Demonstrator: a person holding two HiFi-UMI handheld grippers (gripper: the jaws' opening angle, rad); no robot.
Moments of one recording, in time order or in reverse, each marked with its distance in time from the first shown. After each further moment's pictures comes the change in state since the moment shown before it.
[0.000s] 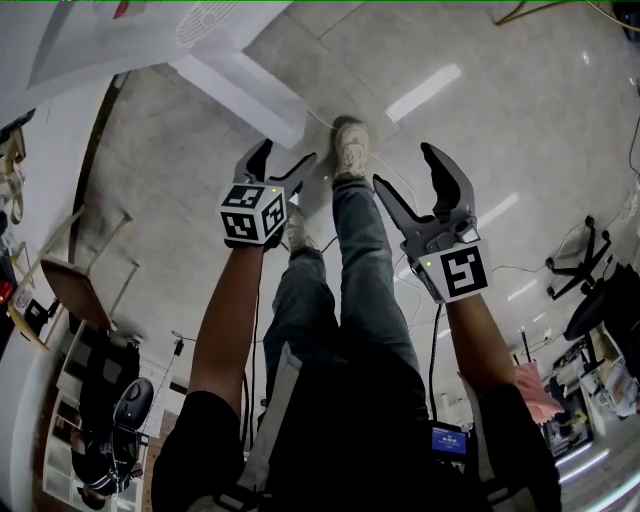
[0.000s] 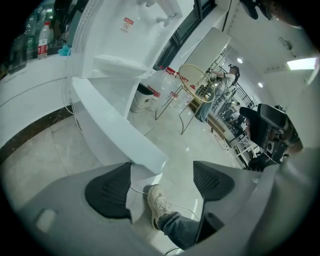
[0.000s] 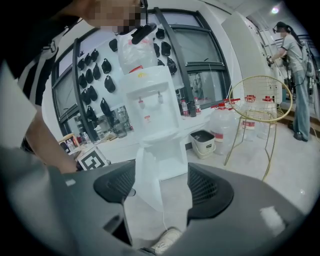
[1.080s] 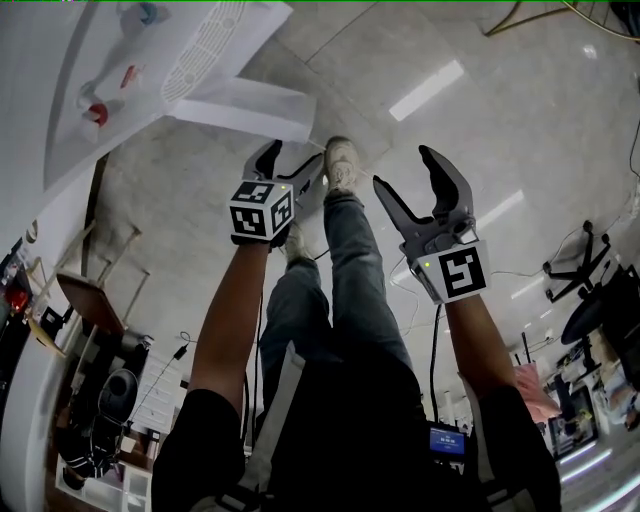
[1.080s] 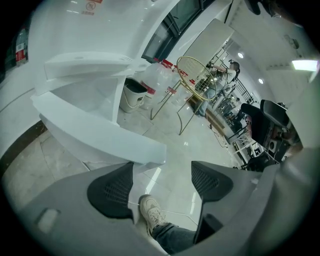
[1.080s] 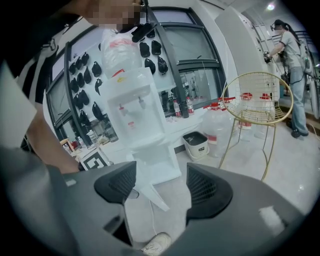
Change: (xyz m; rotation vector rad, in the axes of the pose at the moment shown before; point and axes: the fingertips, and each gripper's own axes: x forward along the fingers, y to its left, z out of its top) left arm 0.057 -0.030 0.067 0.012 0.073 -0.014; right arm 0.016 -0.076 0.042 0.039 0.016 -0.013
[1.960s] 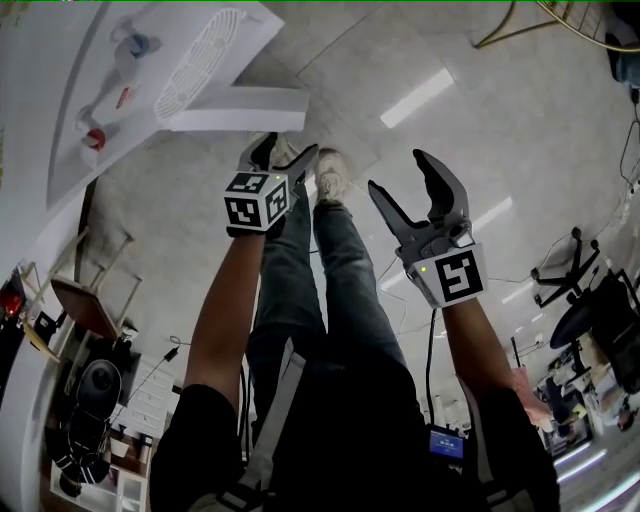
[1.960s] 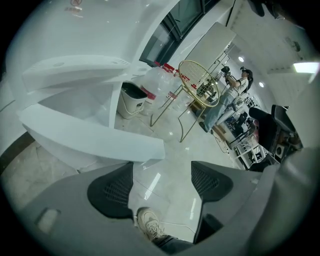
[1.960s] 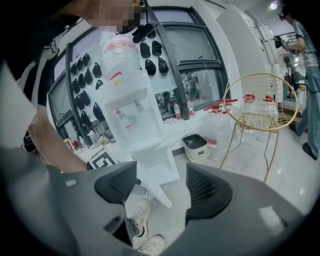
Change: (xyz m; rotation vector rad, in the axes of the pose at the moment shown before) left arm 0.030 0.000 0.047 -0.017 -0.043 0.004; right arm 0.008 -0.026 0.024 -0.019 0.001 0.022
